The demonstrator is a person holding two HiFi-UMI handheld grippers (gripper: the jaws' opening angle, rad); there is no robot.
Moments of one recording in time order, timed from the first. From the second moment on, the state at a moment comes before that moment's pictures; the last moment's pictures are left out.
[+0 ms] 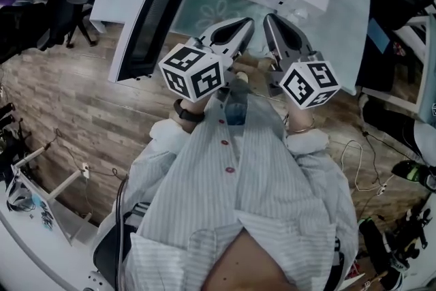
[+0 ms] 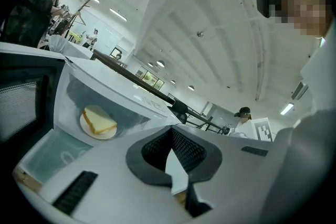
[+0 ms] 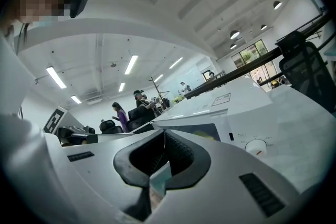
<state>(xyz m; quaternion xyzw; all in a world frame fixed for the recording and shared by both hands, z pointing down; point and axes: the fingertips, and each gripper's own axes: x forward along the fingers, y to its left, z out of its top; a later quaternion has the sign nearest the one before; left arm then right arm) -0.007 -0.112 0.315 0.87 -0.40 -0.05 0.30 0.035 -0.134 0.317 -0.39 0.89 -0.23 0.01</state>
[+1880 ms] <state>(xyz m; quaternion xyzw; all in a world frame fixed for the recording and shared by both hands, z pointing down) -0.023 -0.125 0.307 0.89 -0.35 -0.07 0.28 0.019 -0.136 0.307 -0.38 0.89 -0.24 0.03</state>
